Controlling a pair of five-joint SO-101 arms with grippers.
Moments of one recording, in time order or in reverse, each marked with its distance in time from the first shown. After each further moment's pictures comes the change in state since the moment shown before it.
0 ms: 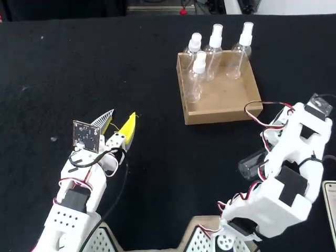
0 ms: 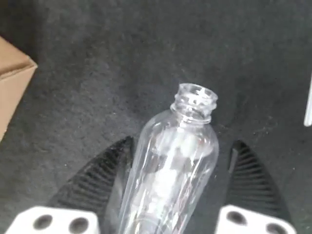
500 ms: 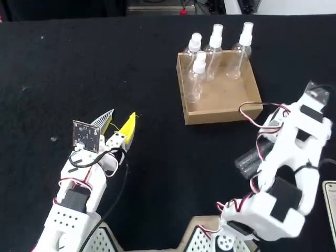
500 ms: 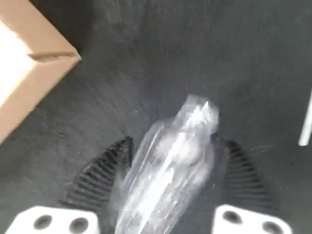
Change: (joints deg) left arm 0.0 0.0 0.0 0.0 0.0; right arm -2.3 -6.6 4.6 -3.4 8.5
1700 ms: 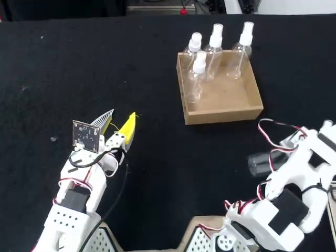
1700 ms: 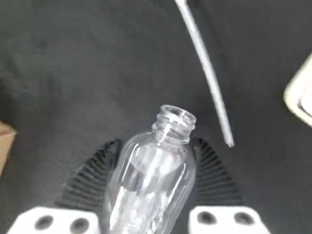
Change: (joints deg) left arm 0.0 0.0 0.0 0.0 0.0; right arm 11.8 -6.8 11.6 -16.9 -6.9
